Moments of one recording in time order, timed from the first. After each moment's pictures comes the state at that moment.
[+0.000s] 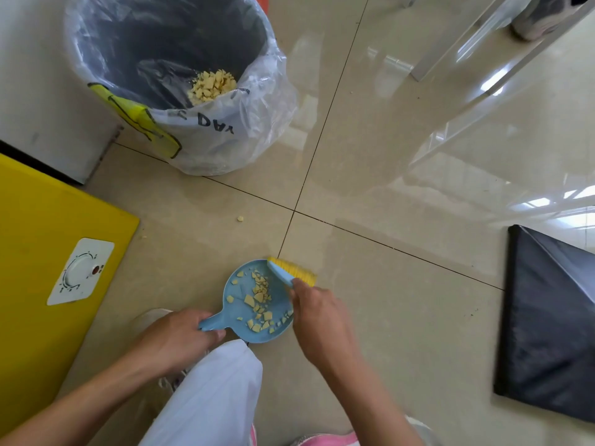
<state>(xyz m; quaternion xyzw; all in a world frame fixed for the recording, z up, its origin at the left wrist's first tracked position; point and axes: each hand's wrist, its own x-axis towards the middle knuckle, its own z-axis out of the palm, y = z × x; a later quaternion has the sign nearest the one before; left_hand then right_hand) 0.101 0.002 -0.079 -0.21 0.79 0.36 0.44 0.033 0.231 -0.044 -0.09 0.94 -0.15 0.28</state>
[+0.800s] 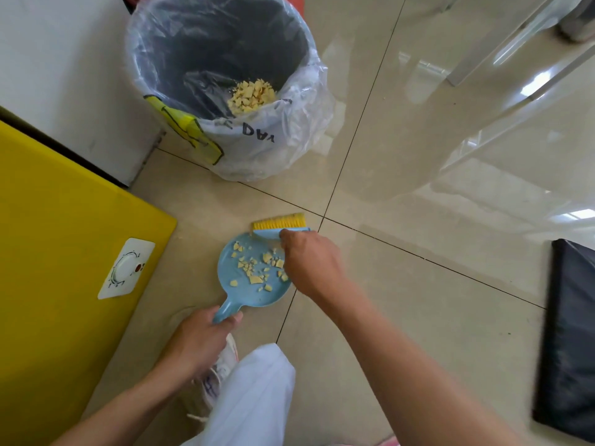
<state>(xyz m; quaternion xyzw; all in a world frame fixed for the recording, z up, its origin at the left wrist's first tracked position) 0.123 -0.004 -0.089 -0.39 0.70 0.52 0.30 -0.048 0.150 -0.054 -0.21 0.94 -0.08 0.26</state>
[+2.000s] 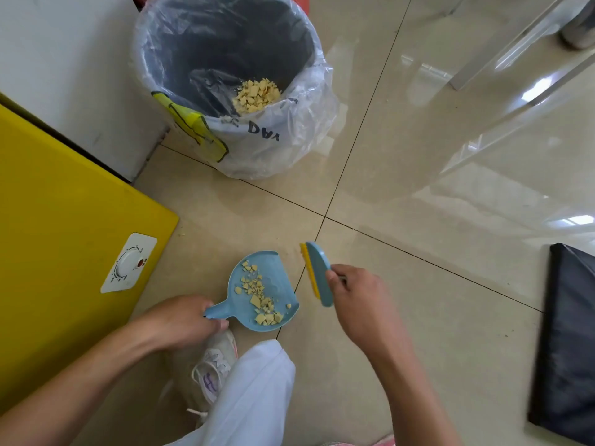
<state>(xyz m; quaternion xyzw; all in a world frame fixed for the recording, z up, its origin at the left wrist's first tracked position) 0.090 -0.044 -0.066 -0.17 0.82 0.26 0.48 -0.004 0.217 0.002 -0.02 0.92 -0.25 0.30</state>
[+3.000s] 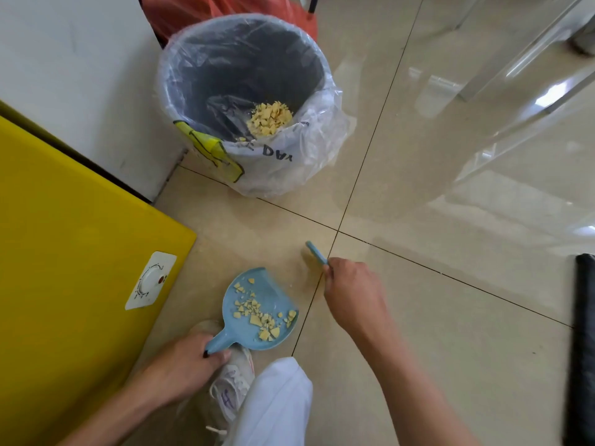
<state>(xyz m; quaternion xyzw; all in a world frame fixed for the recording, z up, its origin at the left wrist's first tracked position) 0.137 -0.044 -0.060 -0.24 0.82 0.30 0.42 -0.029 0.184 -0.036 -0.09 0.96 -0.11 0.24</state>
